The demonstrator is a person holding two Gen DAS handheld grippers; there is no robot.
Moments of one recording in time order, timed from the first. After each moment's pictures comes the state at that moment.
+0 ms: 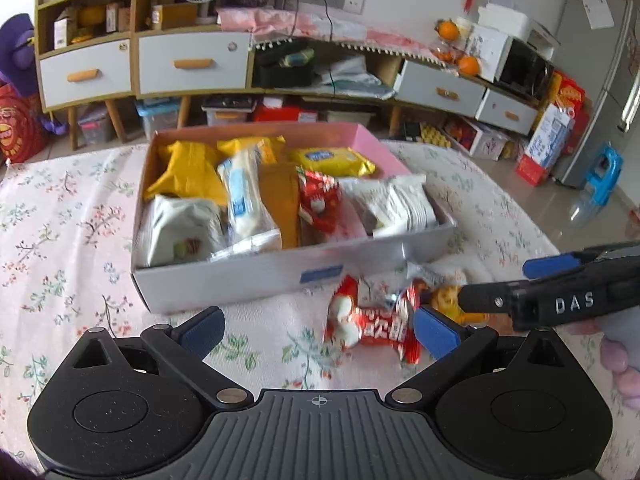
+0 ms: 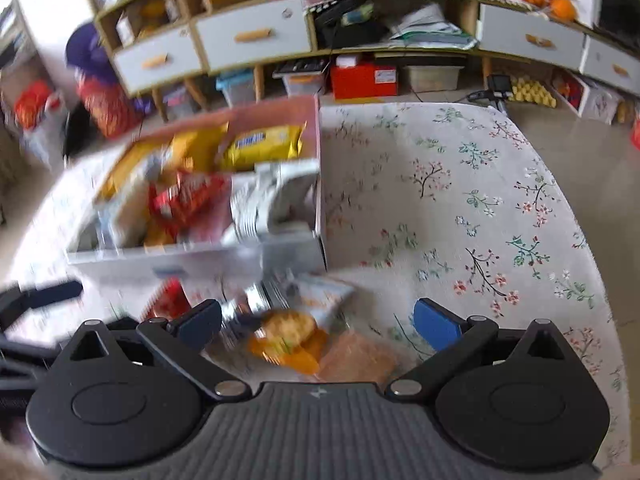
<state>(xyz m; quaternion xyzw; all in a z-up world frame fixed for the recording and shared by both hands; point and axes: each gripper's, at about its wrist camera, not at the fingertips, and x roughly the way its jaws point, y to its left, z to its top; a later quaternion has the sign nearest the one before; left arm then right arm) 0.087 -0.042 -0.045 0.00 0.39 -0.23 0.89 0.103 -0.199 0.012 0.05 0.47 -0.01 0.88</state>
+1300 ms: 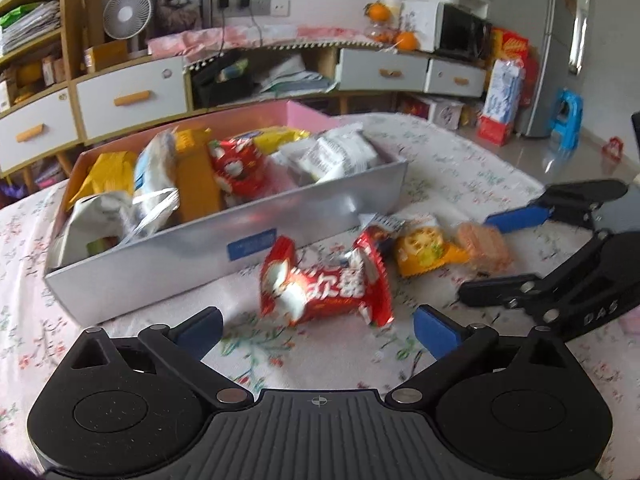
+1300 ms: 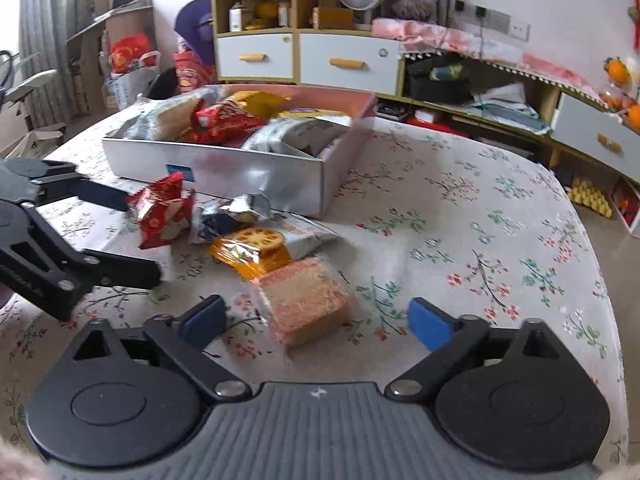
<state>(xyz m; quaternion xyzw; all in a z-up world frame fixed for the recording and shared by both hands) 0.071 -0.075 -0.084 0.08 0.33 -0.30 0.89 0.056 -0.219 -0.025 -0.06 0.38 0.14 0.91</state>
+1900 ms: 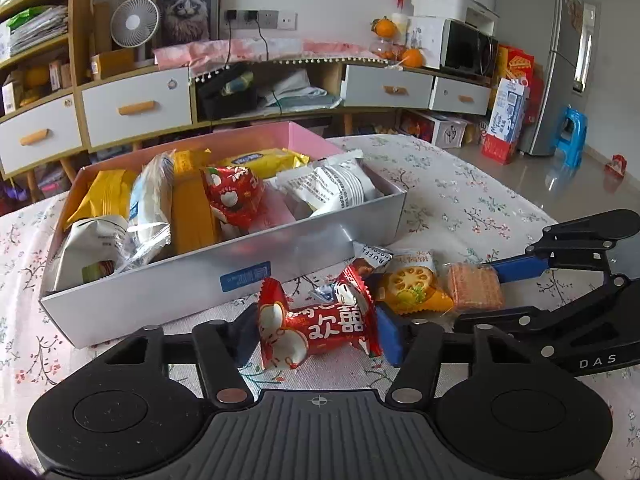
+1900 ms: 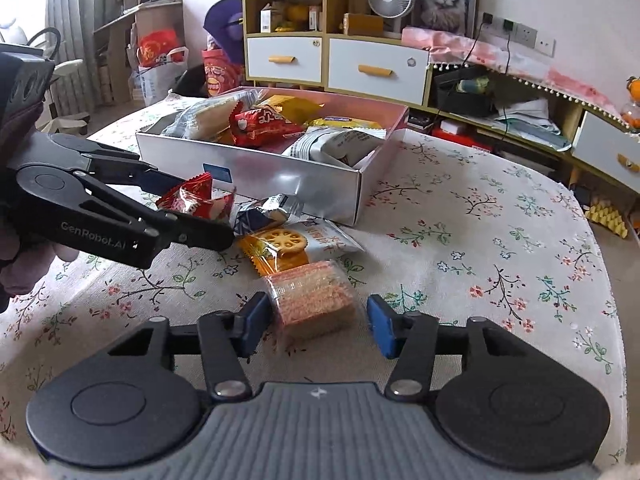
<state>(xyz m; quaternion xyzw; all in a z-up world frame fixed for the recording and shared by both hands) 0.075 -0.084 -0.075 0.06 0.32 -0.29 0.90 0.050 -0.212 -0.018 -0.07 0.37 0.16 0.91</state>
